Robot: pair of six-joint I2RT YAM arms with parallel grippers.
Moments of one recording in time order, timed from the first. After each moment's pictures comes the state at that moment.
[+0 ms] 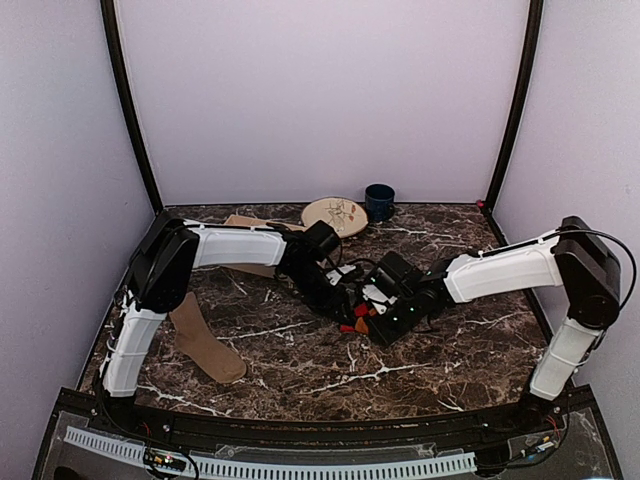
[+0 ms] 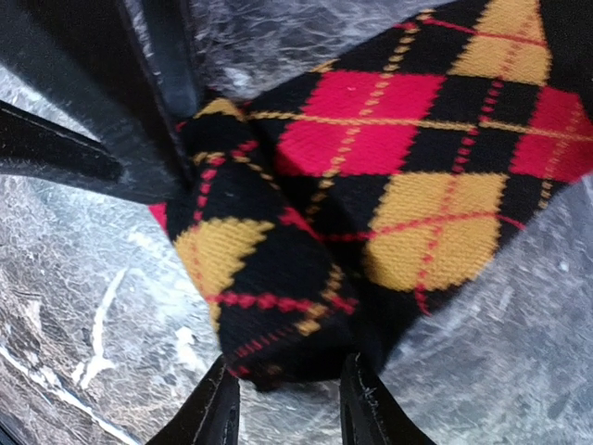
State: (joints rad) left arm -0.82 2.32 1.80 -0.72 0.57 -0.16; right arm 0.89 1.72 0.97 -0.44 0.03 0.22
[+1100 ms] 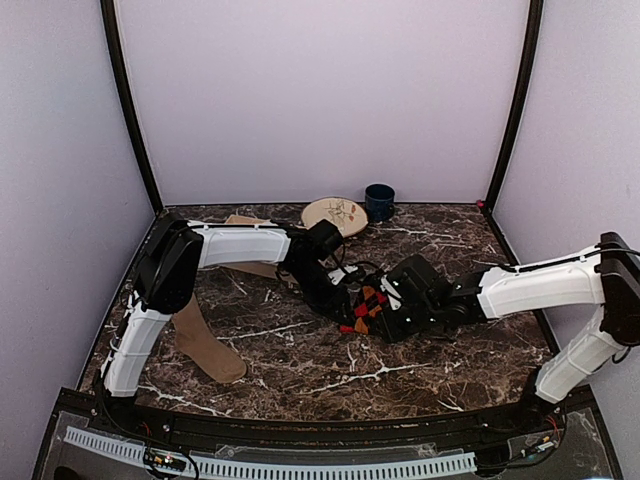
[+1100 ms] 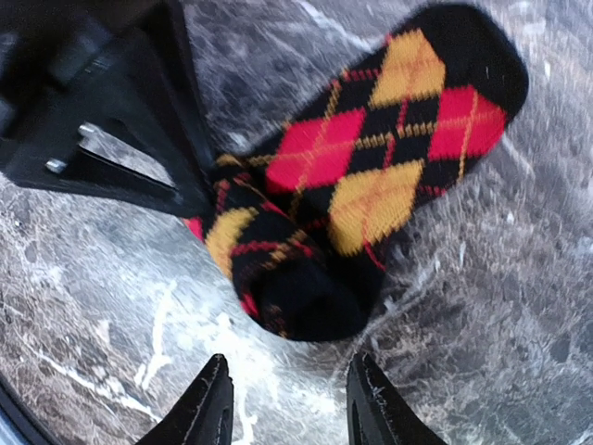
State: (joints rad) left arm -0.82 2.37 1.89 -0.83 0.57 -0.12; right arm 0.93 1.49 0.79 -0.28 0.10 0.43
